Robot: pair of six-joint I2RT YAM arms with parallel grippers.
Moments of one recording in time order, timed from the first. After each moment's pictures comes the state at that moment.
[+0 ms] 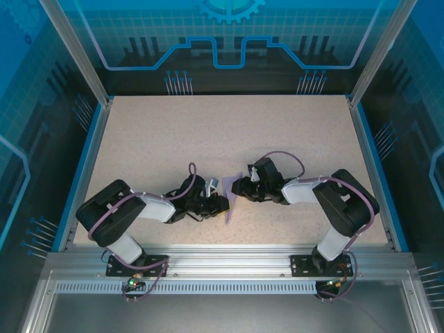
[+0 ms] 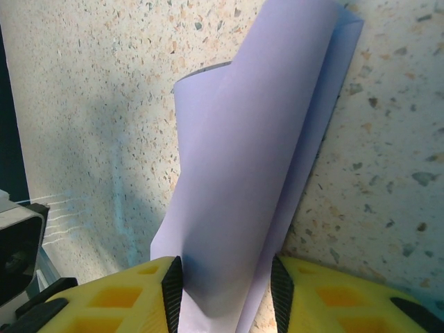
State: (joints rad) left arm -0.68 1.60 0.45 0.48 0.53 -1.10; right arm 0.59 1.69 0.65 0.20 -0.42 0.90
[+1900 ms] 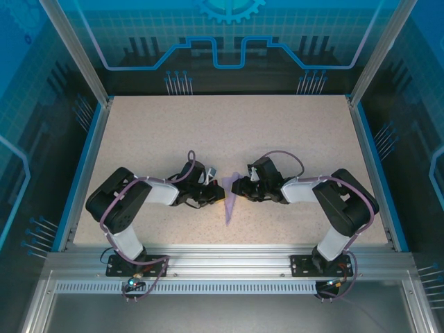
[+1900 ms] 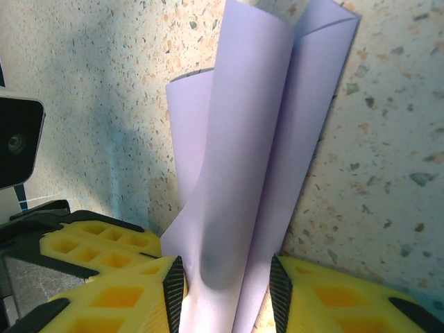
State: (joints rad) left arm -0.54 1.73 0.63 0.27 0.59 -0.94; right arm 0.59 1.69 0.66 0.17 -0.42 0.90
